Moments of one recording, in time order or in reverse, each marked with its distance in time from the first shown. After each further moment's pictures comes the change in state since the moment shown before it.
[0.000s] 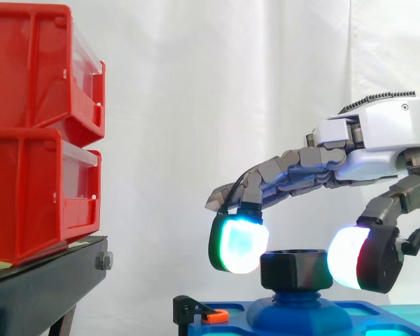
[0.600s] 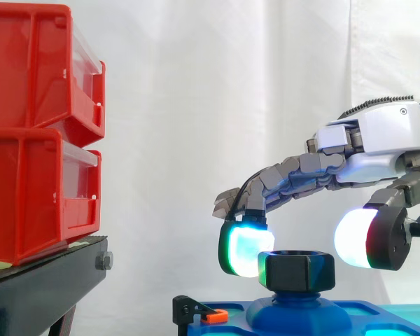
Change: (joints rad) arm -0.012 0.001 0.001 -0.012 0.000 -0.002
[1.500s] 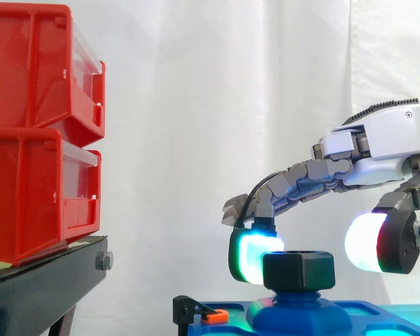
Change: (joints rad) arm -0.004 0.008 0.001 -0.049 0.000 -0.020
